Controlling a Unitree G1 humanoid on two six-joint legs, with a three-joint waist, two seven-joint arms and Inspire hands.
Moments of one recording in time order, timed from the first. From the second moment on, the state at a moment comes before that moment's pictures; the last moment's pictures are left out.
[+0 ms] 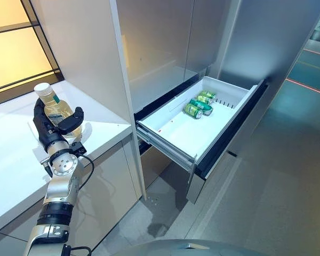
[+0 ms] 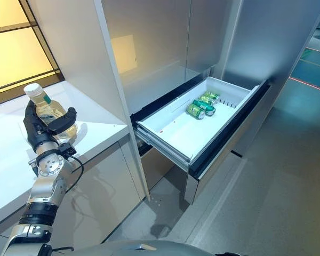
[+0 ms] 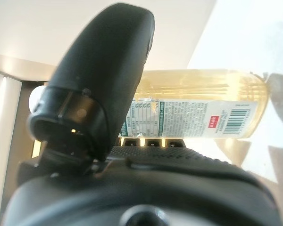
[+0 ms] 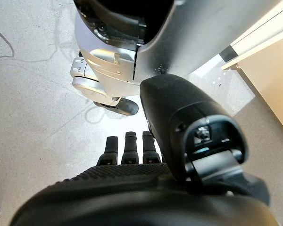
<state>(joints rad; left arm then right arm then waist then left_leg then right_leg) -0.16 0.45 0.10 0.22 -0.39 -0.13 0.61 0.08 -0.29 0.25 1.21 0.08 0.15 0.19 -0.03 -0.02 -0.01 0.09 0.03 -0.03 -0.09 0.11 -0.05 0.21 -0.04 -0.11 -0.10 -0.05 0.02</state>
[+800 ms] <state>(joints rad) -0.19 0.46 0.10 0.26 -0.41 -0.14 0.56 0.08 -0.30 0.27 1.21 -0.02 0.14 0.20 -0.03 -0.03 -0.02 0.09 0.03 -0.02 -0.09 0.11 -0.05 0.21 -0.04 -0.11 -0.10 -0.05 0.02</state>
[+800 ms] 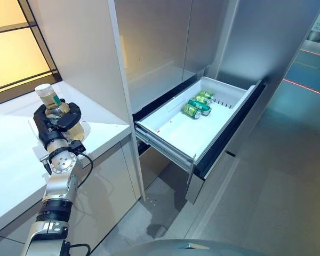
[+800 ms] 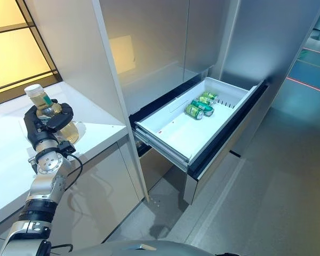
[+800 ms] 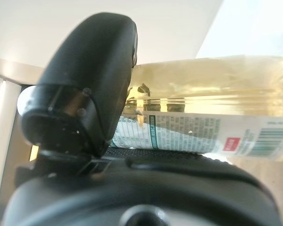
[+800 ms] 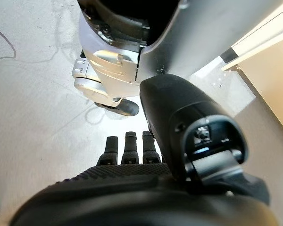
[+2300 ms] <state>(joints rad) -0.21 0.49 -0.09 -0.22 -0.52 -0.18 0.43 -0.25 -0.37 0.80 0.24 -0.09 -0.04 0.35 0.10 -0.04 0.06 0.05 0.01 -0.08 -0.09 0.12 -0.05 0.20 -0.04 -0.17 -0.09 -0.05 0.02</state>
